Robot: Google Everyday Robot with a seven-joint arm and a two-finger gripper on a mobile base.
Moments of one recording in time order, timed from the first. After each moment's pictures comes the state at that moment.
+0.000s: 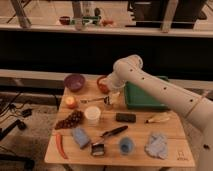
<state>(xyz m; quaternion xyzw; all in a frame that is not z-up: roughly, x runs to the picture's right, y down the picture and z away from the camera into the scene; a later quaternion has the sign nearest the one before) 0.003 0.010 0.794 -0.17 -0.23 -0.20 0.94</state>
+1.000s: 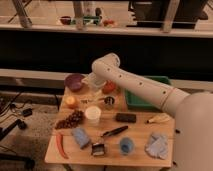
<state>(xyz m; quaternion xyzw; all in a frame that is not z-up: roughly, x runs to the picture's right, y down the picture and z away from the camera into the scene) -0.092 0.006 0.814 -0.16 -0.24 -0.23 0.93</state>
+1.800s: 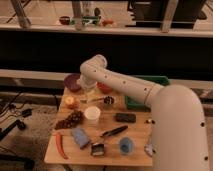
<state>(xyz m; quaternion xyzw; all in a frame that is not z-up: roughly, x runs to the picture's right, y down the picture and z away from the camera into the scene) -0.137 0.006 0.853 -0.18 -0.21 -0.23 0.93</state>
